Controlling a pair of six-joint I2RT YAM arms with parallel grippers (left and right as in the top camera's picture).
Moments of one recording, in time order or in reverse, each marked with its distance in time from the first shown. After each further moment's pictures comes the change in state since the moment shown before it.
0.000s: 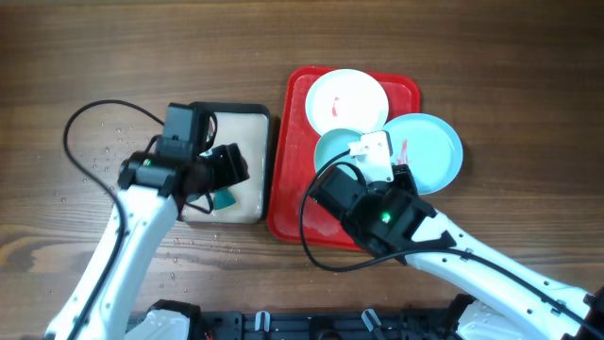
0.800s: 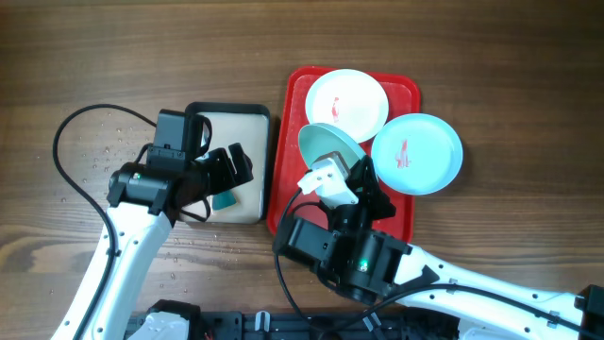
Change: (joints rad) left arm 0.000 -0.065 0.000 -0.024 0.018 0.001; right arm 0.277 0.000 0.000 0.158 0.426 -0.248
